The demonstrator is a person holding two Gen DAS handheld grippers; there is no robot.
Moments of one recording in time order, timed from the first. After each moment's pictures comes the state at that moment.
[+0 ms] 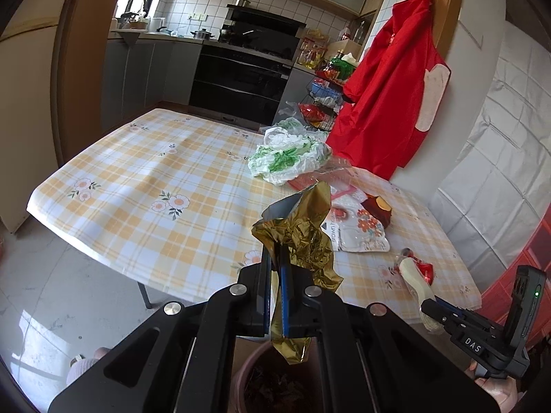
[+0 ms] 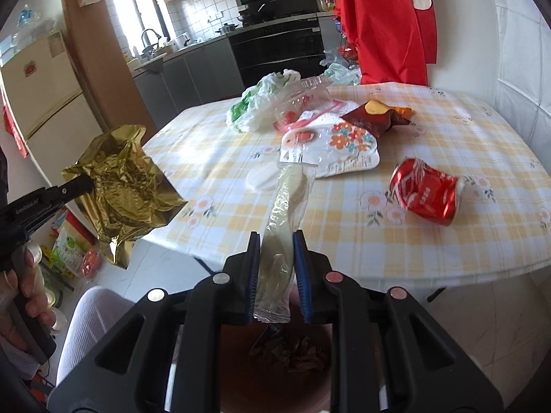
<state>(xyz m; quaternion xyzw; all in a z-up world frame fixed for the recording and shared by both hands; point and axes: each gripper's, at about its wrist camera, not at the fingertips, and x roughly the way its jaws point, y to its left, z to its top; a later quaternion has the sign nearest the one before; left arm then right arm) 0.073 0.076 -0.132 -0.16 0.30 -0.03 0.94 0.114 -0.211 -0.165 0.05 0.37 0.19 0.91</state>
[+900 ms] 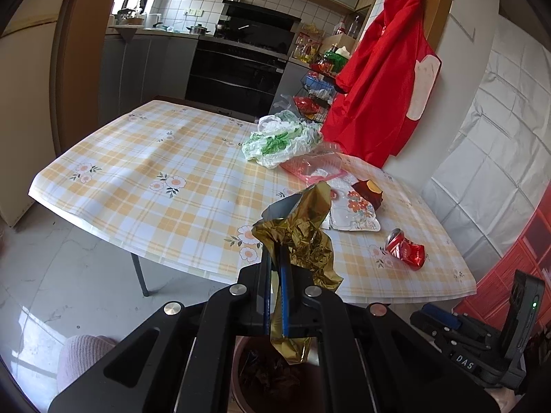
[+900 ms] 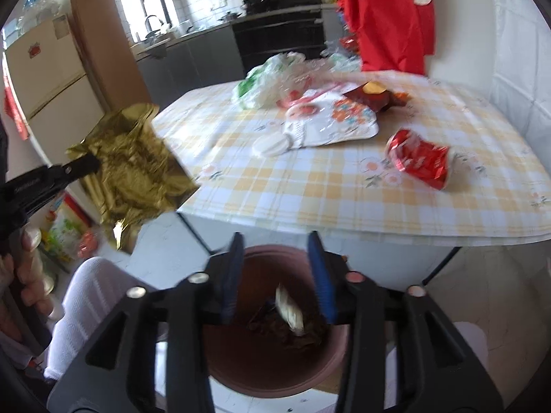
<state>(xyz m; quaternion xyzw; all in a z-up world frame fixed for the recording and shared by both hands) 0.046 0.064 -0.143 -0.16 0.31 -0.03 0.94 0.073 -0.205 -0.176 0.03 0.38 0.17 0.91</state>
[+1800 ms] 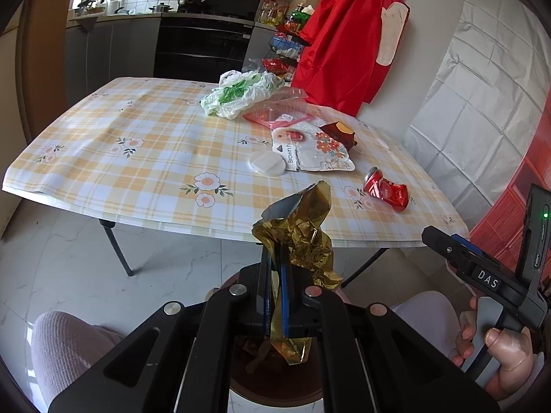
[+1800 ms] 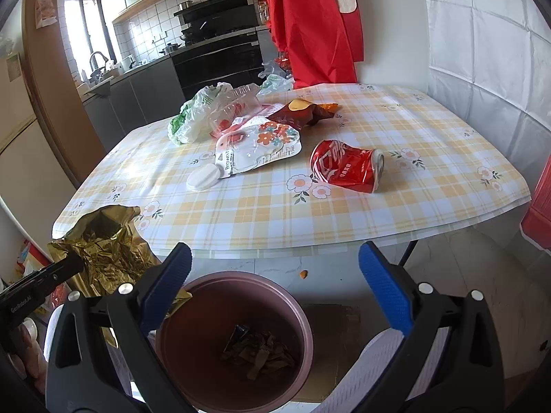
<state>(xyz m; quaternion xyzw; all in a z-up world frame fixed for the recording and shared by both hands) 0.039 0.014 -0.185 -0.11 0.37 -0.10 0.92 0.072 -0.247 -0.173 0.07 0.35 0.06 0.93</state>
